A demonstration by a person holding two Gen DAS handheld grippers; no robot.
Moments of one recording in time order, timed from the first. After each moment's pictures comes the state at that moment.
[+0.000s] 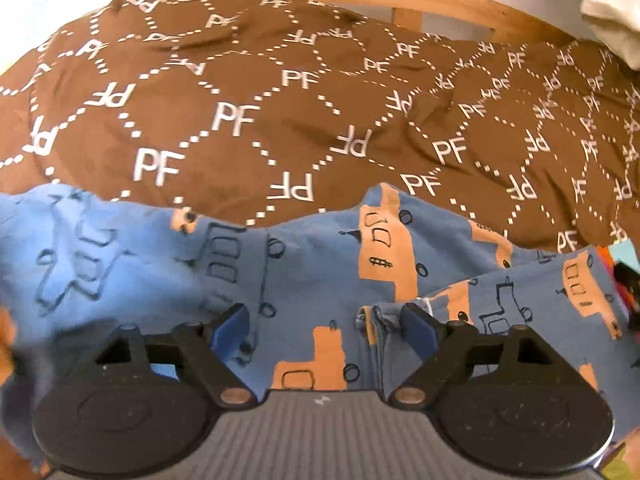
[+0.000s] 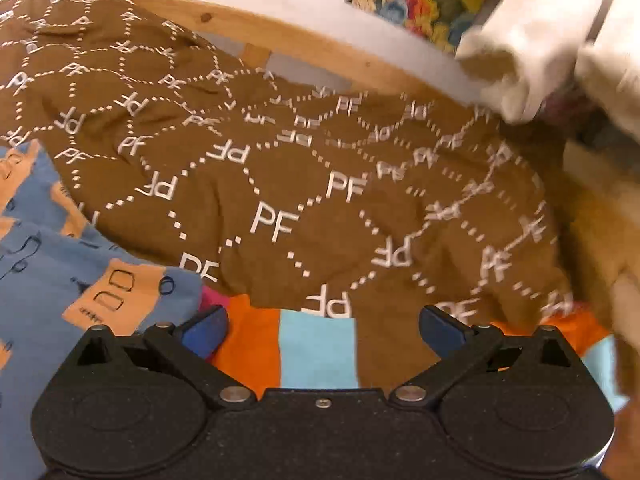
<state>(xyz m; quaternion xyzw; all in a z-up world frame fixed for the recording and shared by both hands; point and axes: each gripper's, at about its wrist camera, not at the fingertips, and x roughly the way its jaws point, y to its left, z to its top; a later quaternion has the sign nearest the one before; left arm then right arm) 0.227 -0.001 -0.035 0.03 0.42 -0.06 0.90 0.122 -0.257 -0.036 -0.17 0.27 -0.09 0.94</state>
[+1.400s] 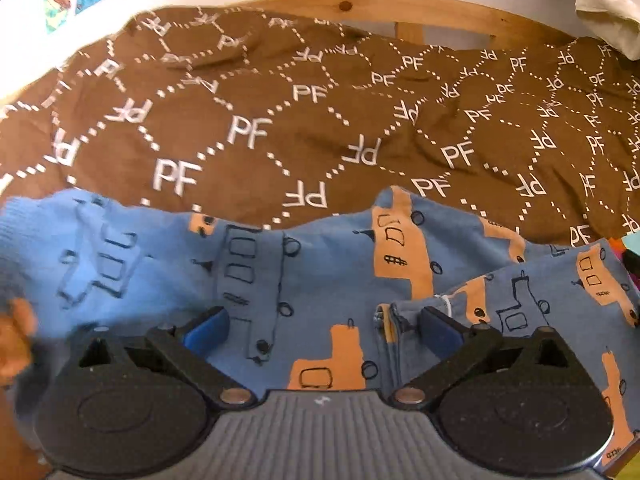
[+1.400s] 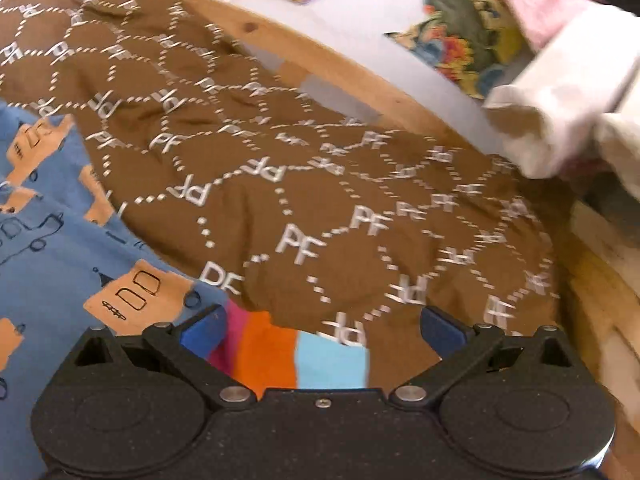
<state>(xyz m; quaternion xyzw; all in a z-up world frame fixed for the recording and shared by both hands) 0.218 -0.006 -0.048 0.07 0.38 -0.03 0.92 0.120 -0.236 -0.036 -0.23 0.25 -0.07 0.94</state>
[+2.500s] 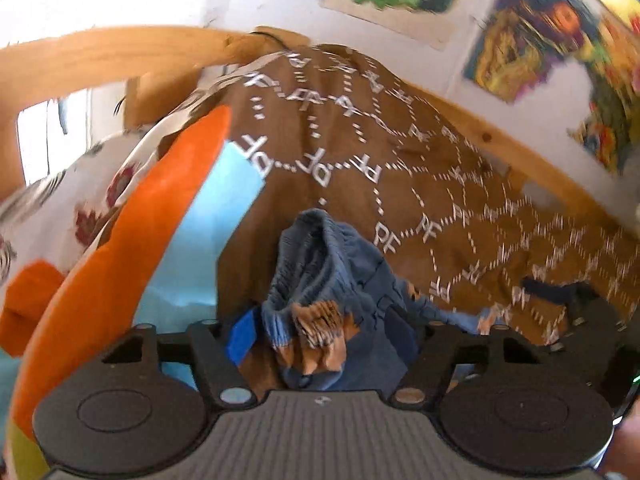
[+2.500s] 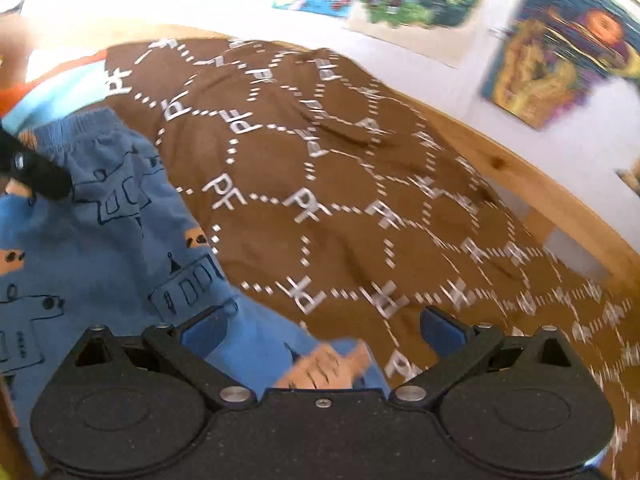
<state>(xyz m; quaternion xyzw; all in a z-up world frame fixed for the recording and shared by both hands) 0.176 0.153 0.007 -0.18 0.32 0.03 0.93 0.194 -0.032 -0.016 -0.25 0.20 0.24 0.92</state>
